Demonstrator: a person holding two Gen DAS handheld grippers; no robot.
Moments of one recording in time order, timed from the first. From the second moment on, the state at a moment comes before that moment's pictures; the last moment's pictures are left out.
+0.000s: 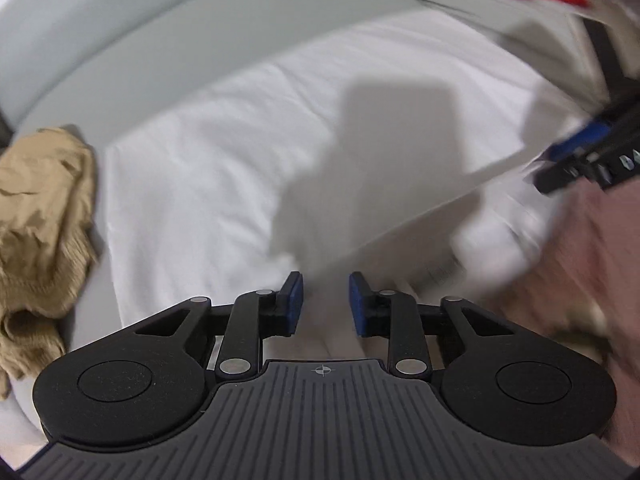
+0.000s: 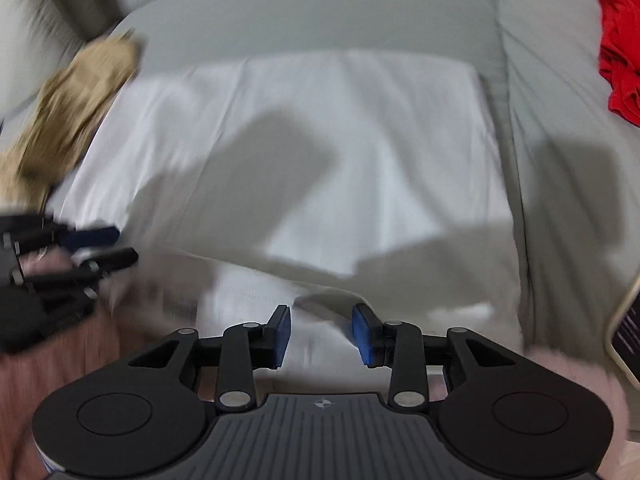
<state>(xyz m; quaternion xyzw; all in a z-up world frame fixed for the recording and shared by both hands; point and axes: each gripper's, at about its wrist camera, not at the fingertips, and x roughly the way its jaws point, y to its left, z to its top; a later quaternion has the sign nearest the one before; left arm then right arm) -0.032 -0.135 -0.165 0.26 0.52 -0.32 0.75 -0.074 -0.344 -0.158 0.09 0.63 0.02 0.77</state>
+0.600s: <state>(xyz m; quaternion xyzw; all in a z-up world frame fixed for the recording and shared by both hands) -0.037 -0.161 -0.158 0.16 0.47 -0.20 0.84 -0.070 -0.302 -0.156 0.09 0.49 -0.01 0.86</state>
